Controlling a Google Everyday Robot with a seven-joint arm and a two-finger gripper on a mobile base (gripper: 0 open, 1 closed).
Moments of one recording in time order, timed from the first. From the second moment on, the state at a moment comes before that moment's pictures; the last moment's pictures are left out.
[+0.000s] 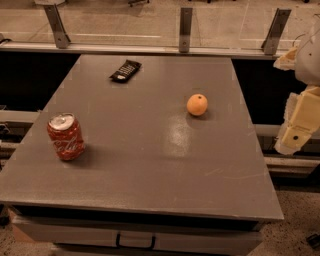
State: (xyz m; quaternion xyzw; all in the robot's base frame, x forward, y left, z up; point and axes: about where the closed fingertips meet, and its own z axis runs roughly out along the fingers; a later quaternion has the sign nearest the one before) arm 0.438 -0.217 0.977 -0.60 0.78 -0.03 0.16
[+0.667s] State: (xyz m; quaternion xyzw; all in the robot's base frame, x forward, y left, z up) arm 0.444 -0.216 0.976 -0.60 0.78 -0.03 0.17
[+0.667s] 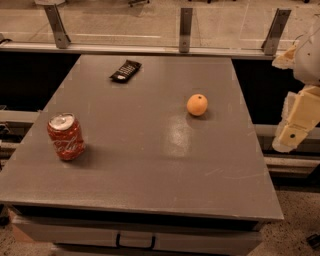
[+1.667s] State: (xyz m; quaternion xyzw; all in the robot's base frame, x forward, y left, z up) arm 0.550 -0.170 0.894 -0.59 0.75 0.09 0.28
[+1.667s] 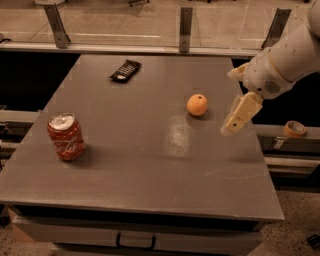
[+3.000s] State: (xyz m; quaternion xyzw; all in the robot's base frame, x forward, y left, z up) arm 0.611 -0.107 0.842 -0.56 0.73 0.20 0.34
